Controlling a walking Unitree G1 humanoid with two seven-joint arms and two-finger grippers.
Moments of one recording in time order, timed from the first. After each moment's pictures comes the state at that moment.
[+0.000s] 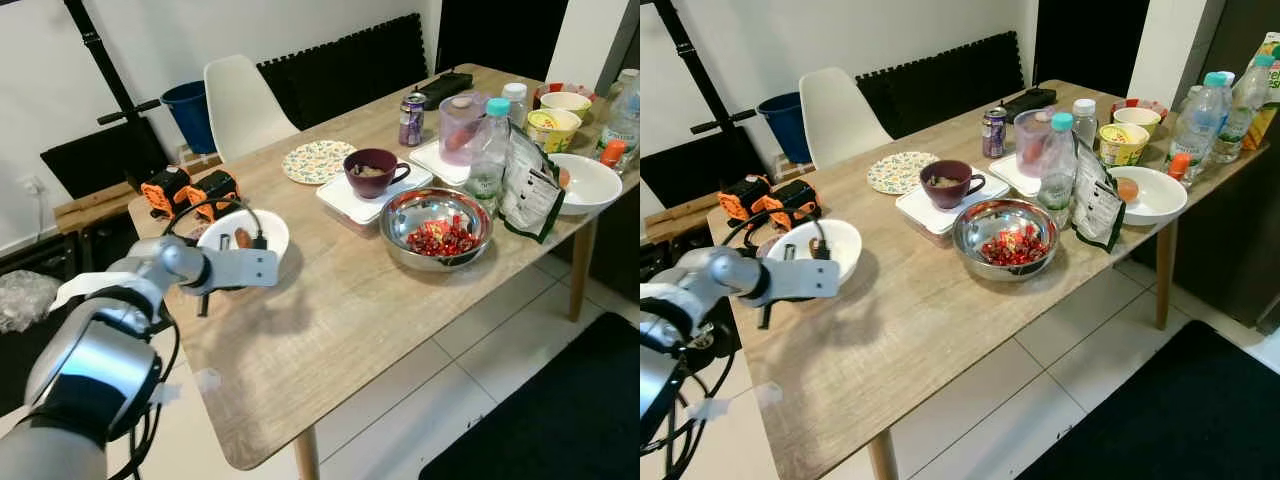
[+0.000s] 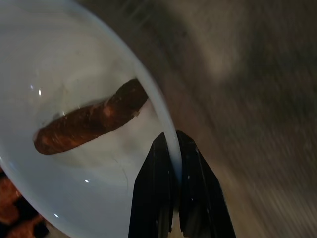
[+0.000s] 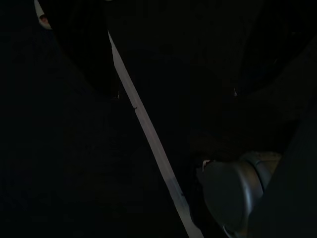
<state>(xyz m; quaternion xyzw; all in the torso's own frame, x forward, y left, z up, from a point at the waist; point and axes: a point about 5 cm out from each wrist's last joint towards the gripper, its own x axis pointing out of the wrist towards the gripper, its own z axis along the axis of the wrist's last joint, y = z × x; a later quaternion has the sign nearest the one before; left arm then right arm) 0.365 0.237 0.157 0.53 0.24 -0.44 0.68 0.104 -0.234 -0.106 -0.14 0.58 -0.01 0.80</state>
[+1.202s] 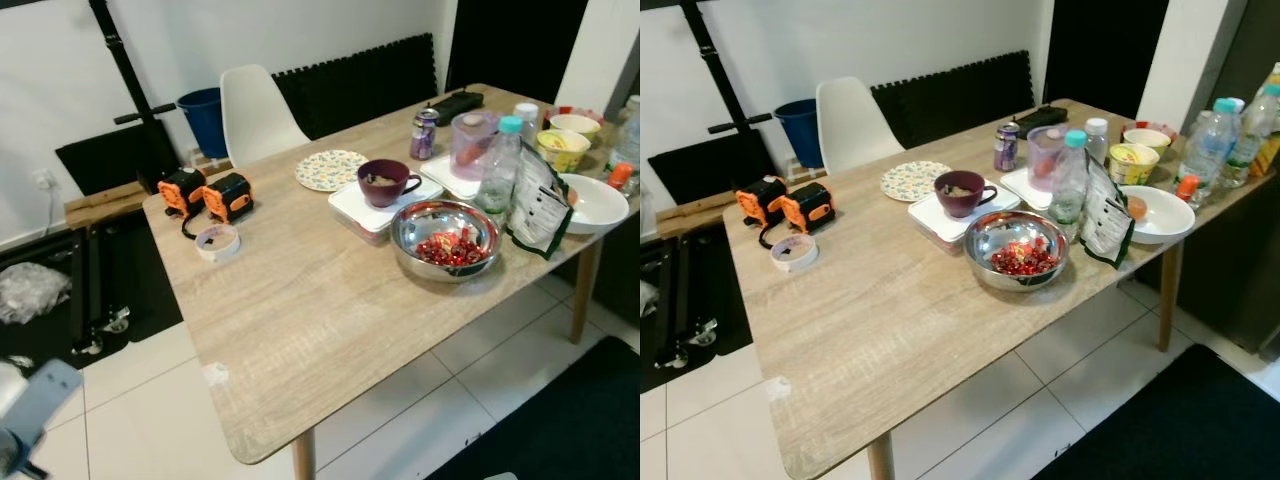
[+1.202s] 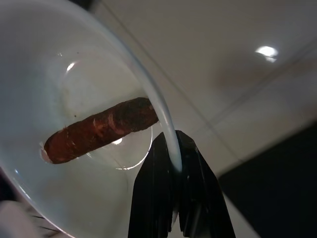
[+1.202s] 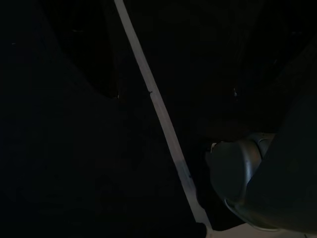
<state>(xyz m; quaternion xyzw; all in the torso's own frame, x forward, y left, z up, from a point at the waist) 0.163 0.405 0.014 0.25 0.52 0.03 0.82 0.112 -0.231 -0.104 -0.16 0.58 0.01 0.80</state>
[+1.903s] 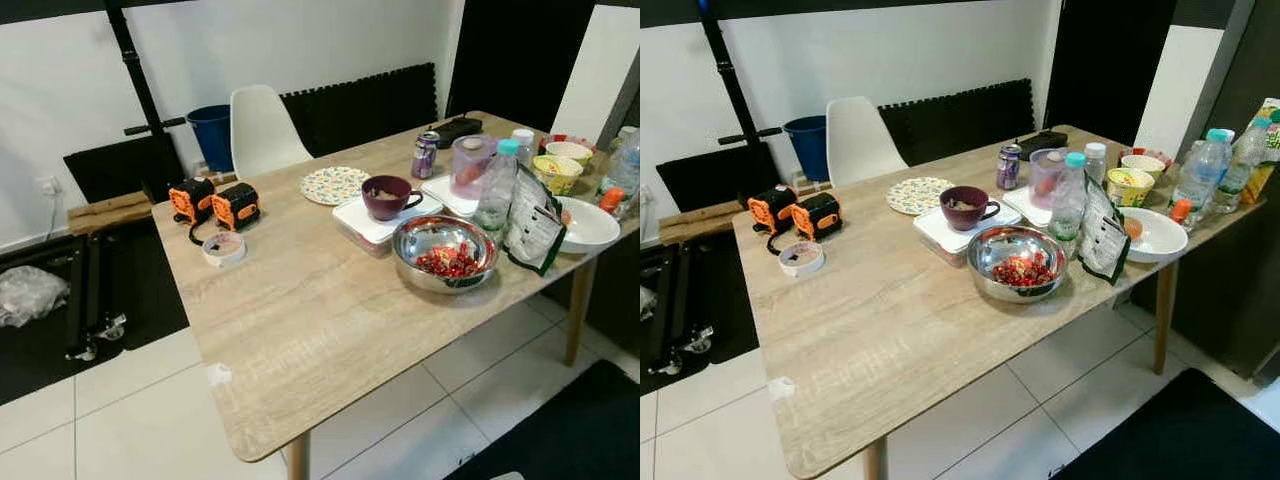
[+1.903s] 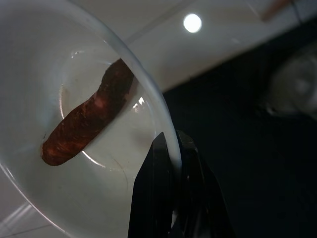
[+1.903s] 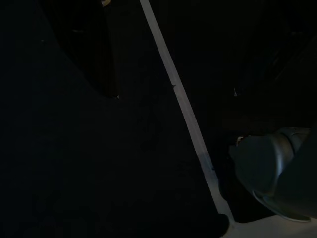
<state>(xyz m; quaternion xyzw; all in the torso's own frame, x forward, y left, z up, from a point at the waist) 0.070 0.261 -0.105 0.06 0.62 0.05 0.78 0.115 -0.244 -0.101 -0.18 0.58 0.01 0.79</state>
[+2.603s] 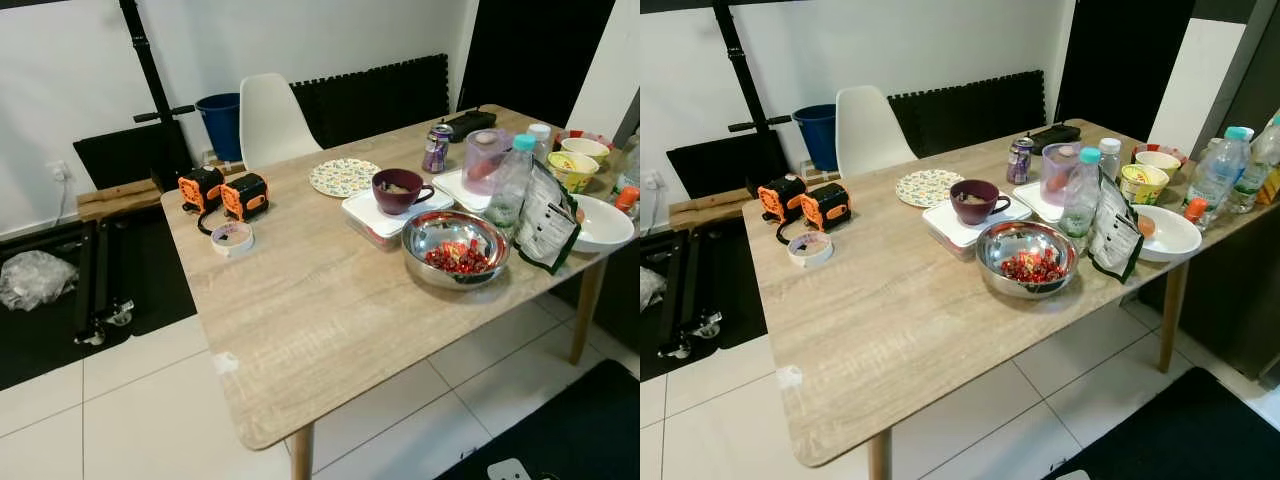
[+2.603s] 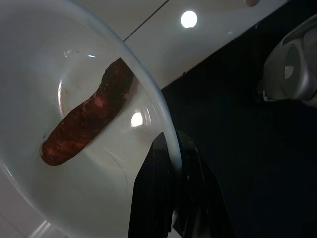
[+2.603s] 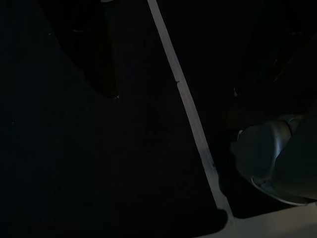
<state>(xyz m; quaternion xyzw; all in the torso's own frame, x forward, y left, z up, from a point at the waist) 0.086 0.244 -0.107 0.12 0.61 0.00 0.78 0.127 -0.242 -0.097 -0.18 0.57 0.01 0.80</state>
